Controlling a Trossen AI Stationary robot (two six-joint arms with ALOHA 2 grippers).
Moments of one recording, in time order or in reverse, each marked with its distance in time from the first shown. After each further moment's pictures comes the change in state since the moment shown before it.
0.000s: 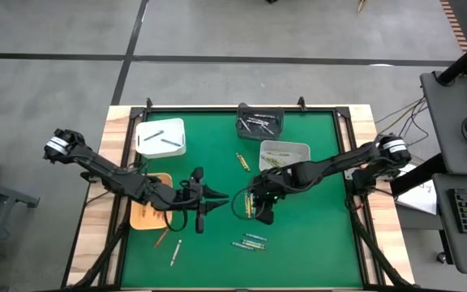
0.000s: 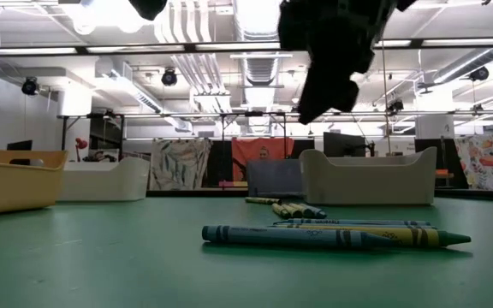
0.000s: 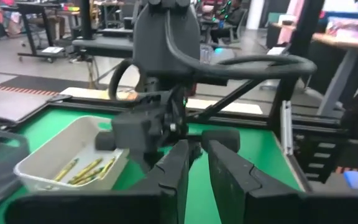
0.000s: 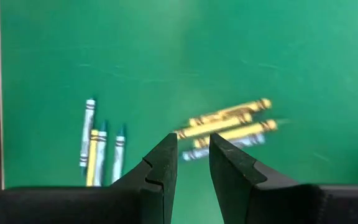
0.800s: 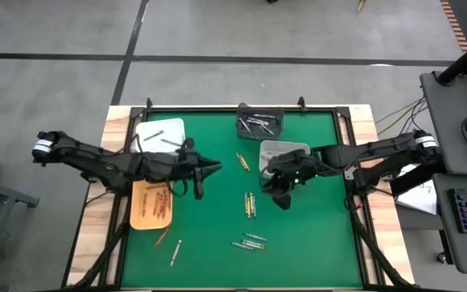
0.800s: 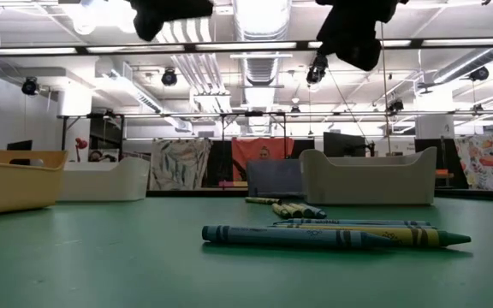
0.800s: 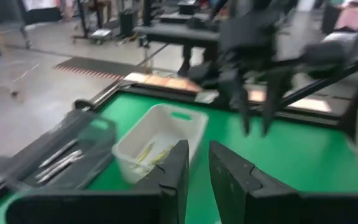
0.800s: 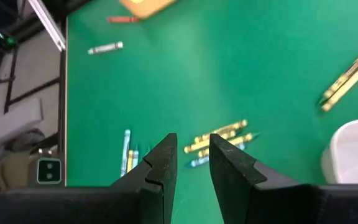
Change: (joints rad) left arm 0.269 -0.181 0.000 -0.271 0.093 0.010; right arm -0.065 -0.321 -0.079 -0.028 -0.019 0.054
